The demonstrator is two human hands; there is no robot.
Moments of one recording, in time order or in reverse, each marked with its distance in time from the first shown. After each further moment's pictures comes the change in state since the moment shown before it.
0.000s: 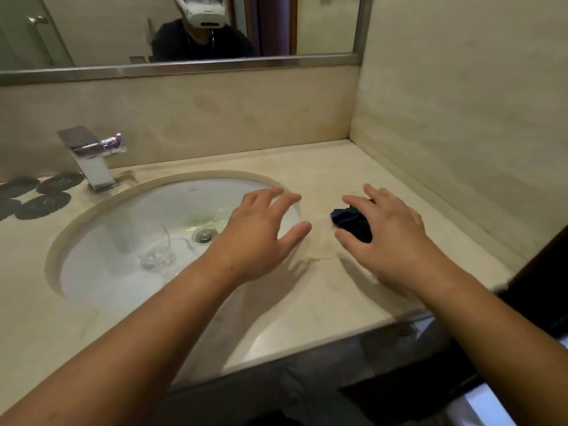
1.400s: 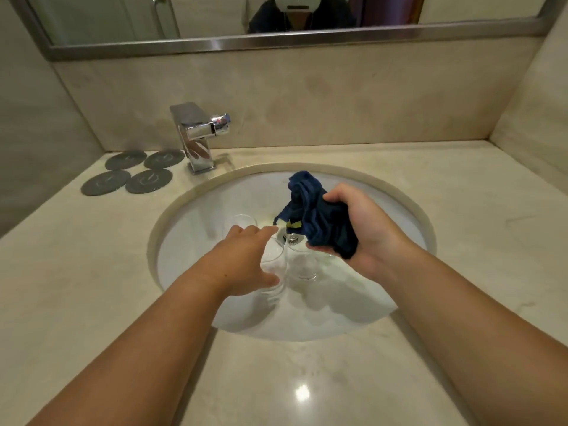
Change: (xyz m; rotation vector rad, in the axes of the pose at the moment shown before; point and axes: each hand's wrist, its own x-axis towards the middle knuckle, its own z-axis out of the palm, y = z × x) left_hand -0.038 -0.185 -0.014 0.101 -0.328 -0.438; right_hand 0.109 -0.176 0.101 1.513 -0.559 0.321
